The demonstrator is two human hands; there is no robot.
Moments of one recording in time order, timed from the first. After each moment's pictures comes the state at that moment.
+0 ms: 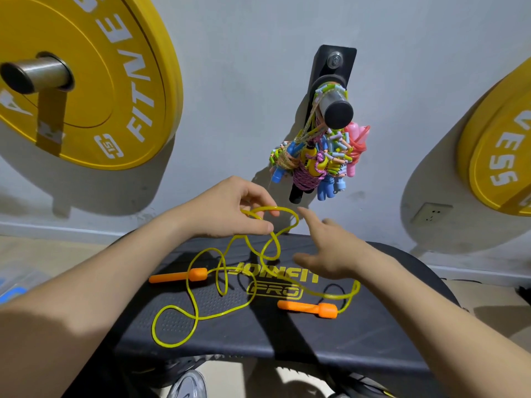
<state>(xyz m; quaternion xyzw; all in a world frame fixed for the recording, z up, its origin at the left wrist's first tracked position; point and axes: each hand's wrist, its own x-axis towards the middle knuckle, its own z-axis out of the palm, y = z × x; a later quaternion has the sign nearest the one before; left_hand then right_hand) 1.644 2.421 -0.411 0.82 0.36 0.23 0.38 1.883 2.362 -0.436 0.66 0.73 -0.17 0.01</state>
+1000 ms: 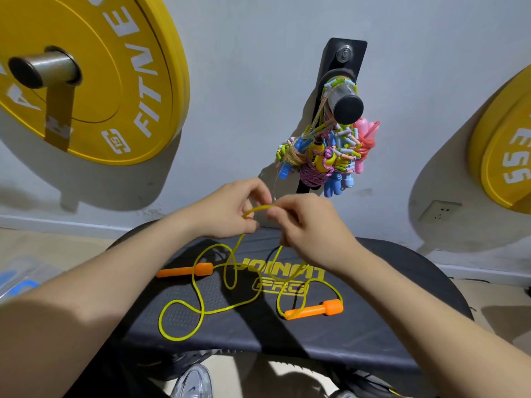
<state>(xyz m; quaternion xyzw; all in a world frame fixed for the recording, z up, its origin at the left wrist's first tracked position) 1.635 2.435 -0.440 0.82 0.41 0.23 0.33 1.829 2.353 -0.414 0.55 0.77 -0.14 -0.27</state>
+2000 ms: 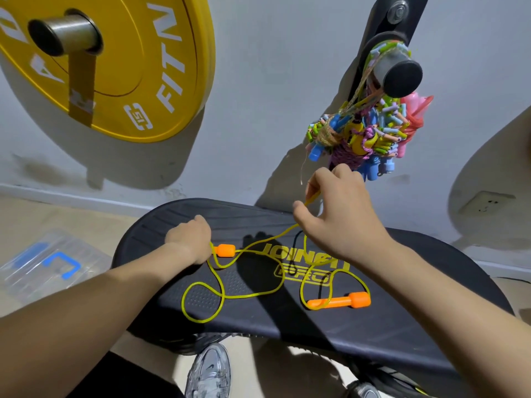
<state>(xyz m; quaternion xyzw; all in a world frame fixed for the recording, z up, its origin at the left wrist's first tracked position) 1.550 2.436 -0.571 0.66 0.74 -0.12 0.10 1.815 2.366 -0.433 0.62 0.75 -0.04 -0.24</state>
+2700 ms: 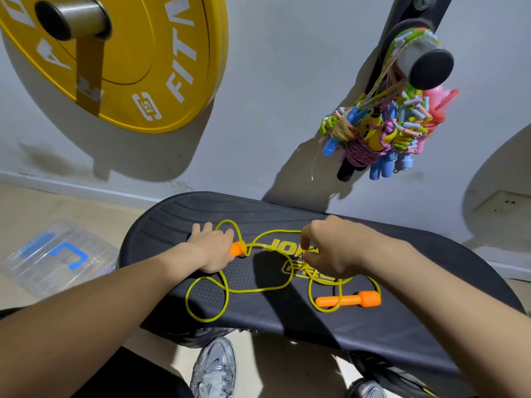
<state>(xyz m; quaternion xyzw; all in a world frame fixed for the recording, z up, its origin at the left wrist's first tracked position) 1.551 2.436 -0.601 0.78 0.58 -0.22 0.08 1.808 2.377 -0.458 0.57 0.79 -0.13 0.18</state>
